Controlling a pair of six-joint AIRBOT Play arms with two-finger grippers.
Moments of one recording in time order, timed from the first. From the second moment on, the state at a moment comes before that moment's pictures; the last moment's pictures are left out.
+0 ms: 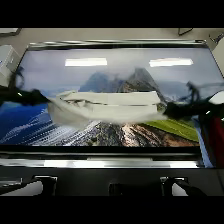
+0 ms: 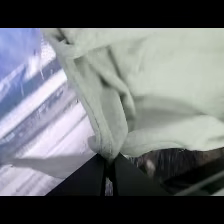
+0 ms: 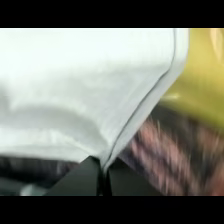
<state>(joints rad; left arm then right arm) 0.30 -1.34 1.40 0.90 -1.41 -1.24 -0.24 -1.16 1.15 -1.00 1.29 1.42</state>
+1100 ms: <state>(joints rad) 0.35 -0.75 1.90 0.96 -1.06 -1.37 -0.24 -0.85 1.88 -1.30 1.12 1.56</state>
